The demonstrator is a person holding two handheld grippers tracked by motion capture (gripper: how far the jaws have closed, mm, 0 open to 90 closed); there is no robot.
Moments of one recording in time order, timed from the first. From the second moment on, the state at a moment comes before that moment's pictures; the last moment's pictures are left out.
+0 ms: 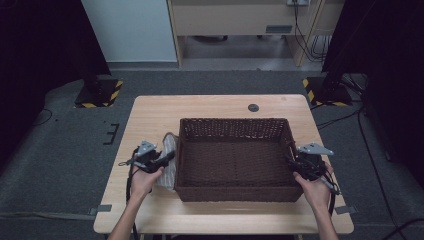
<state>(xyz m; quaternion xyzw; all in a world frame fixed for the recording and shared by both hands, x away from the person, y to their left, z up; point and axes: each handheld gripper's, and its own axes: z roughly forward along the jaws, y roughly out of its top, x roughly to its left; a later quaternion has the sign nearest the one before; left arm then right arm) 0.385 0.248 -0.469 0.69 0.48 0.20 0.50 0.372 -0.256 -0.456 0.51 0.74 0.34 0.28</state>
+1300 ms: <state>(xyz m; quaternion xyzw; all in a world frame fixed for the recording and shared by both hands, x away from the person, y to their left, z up) 0.323 0.250 -0.472 0.73 0.45 0.18 0.47 0.369 -0.256 -0.451 0.50 0.75 0.34 0.27</state>
